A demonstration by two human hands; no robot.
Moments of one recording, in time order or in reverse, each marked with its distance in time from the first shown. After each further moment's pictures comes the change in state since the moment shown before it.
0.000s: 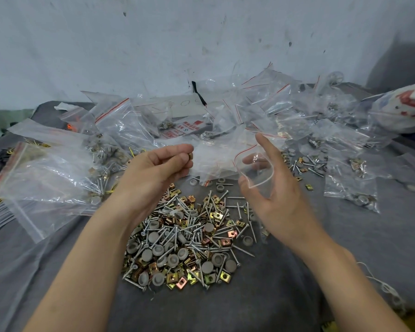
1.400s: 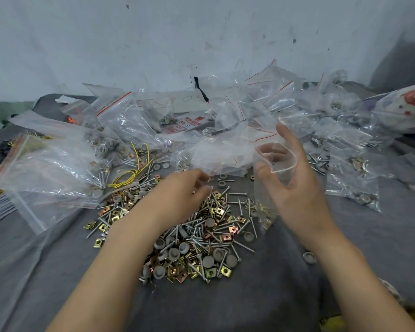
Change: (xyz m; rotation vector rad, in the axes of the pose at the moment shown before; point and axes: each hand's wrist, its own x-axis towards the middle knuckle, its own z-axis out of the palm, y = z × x) left_hand -0.015 -0.014 0.022 1.303 -0.224 -0.002; right_hand 0.002 -0.005 -0.010 0.247 0.100 0.025
